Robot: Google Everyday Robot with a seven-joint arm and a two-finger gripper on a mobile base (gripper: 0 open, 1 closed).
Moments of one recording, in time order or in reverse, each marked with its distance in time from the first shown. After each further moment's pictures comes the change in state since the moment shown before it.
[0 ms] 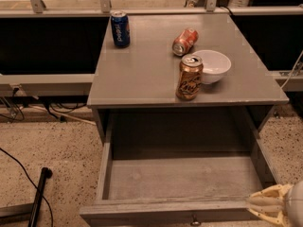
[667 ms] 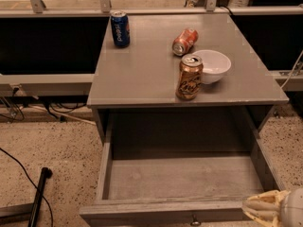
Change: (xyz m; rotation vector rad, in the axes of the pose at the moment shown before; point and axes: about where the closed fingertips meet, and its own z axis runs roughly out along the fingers) arm 0.006 0.005 0.014 0.037 -0.024 0.000
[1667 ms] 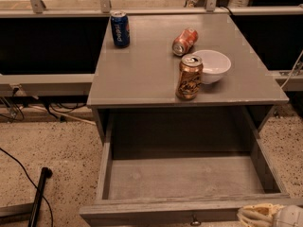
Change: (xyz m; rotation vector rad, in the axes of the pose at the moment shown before) arm 0.045 0.007 0.045 0.078 -0.063 0.020
